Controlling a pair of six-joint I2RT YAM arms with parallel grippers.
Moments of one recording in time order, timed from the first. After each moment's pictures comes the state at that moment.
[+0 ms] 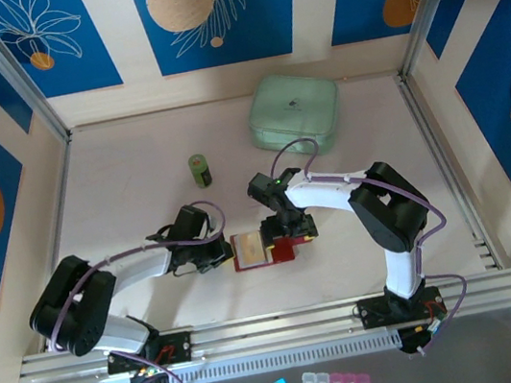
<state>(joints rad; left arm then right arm) -0.60 1.44 0.56 -0.17 0.42 -0.86 0.78 1.86 1.19 -0.93 -0.06 0.71</state>
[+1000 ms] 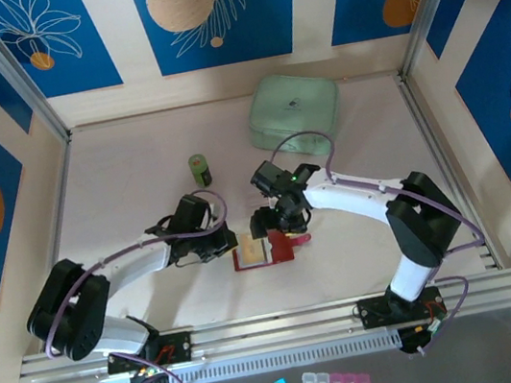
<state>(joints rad) -0.62 1.43 0.65 -0.21 0.43 -0.86 0.78 1.65 1.13 -0.78 -0.25 0.73</state>
